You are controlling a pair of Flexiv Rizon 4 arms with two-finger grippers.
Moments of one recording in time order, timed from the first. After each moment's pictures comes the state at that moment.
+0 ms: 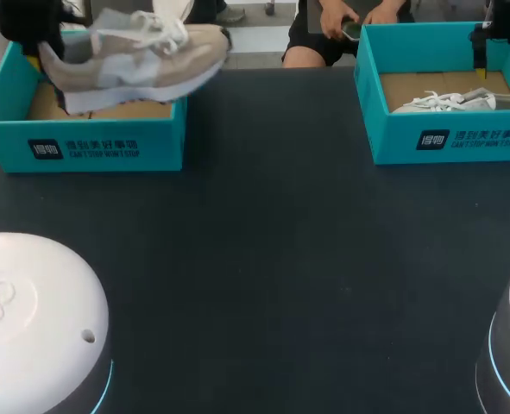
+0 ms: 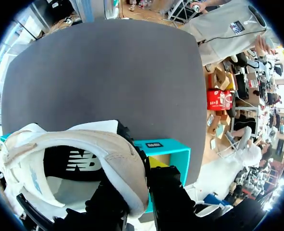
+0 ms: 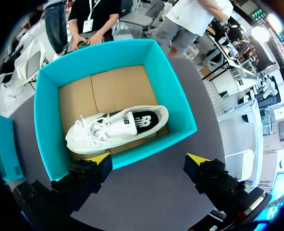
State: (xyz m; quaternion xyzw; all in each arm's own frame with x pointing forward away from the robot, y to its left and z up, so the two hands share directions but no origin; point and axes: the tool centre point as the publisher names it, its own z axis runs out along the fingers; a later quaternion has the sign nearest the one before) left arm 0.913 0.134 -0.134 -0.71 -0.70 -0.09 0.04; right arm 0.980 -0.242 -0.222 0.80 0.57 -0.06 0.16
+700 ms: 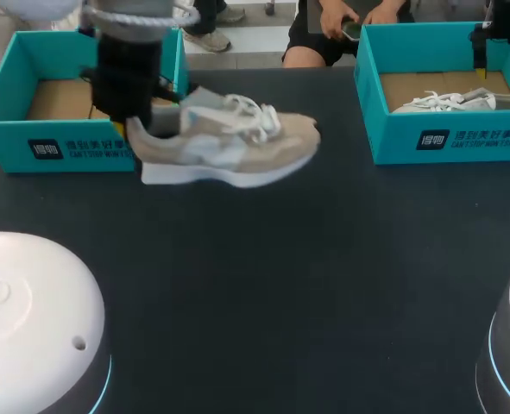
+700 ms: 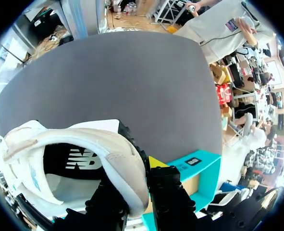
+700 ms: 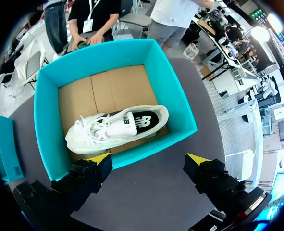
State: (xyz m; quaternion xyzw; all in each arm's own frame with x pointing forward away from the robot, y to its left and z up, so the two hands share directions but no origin) left arm 0.812 0.003 -0.180 -0.76 -0.63 -0.08 0.08; right arm 0.980 -0.242 -0.222 0.80 0.57 -0.06 0.16
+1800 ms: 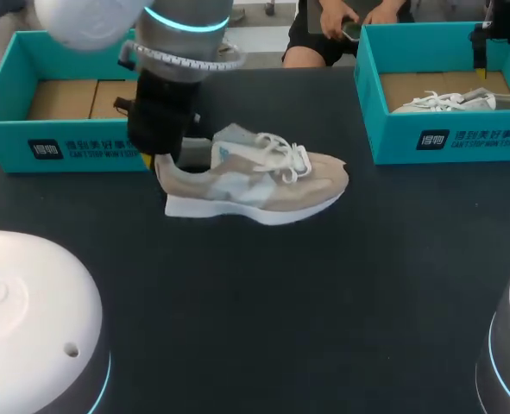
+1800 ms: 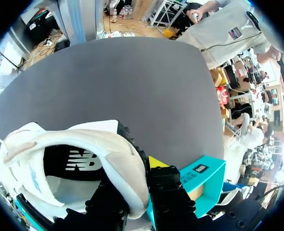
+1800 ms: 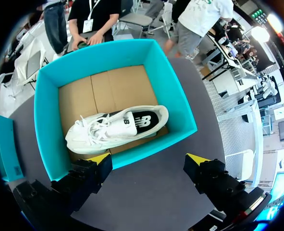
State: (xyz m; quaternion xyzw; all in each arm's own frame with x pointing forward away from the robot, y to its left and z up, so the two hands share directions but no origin) left arm 0.769 -0.029 -0.205 -0.77 -0.62 -0.08 0.11; right arm 0.980 -0.242 -0.222 0.80 0.57 -0.06 0.16
